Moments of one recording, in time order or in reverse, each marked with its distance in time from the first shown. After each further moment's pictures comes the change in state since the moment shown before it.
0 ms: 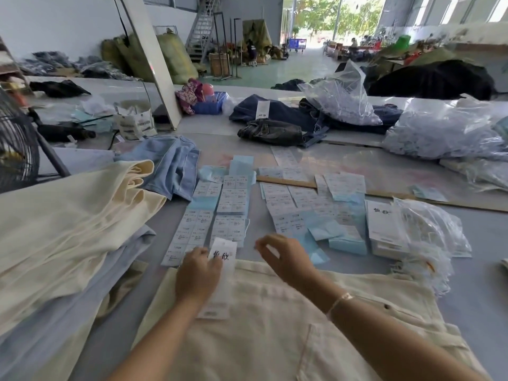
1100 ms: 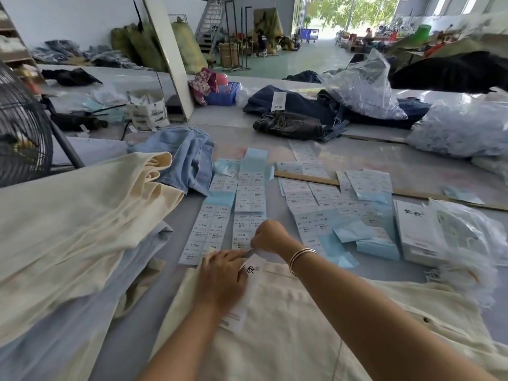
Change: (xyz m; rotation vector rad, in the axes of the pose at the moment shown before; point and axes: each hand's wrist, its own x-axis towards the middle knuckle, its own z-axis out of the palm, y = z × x) left_hand 0.009 -0.024 0.016 0.360 0.016 0.503; right_hand 0.106 0.010 0.077 -0.313 -0.453 0.467
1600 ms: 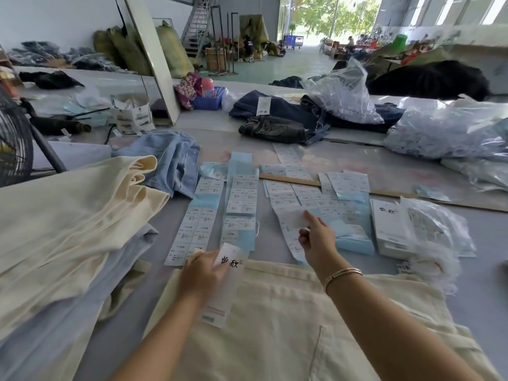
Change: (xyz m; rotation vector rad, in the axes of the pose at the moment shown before) left_hand 0.003 -0.008 -0.013 -0.464 -0.235 -0.438; right_hand -0.072 0.074 -0.038 1.763 0.539 0.427
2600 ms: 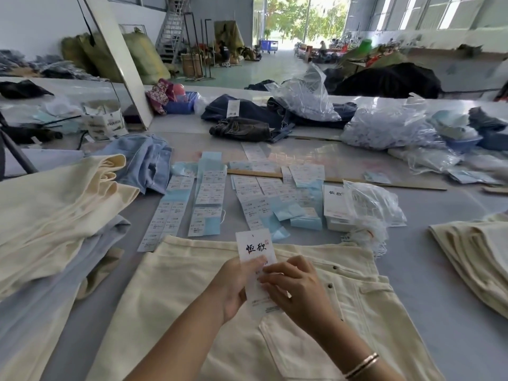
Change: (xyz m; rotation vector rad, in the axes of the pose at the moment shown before) left_hand -0.121 0.140 0.037 -1.051 -0.519 -0.360; right_hand -0.135 0.017 -0.141 -1.253 -0.383 -1.433
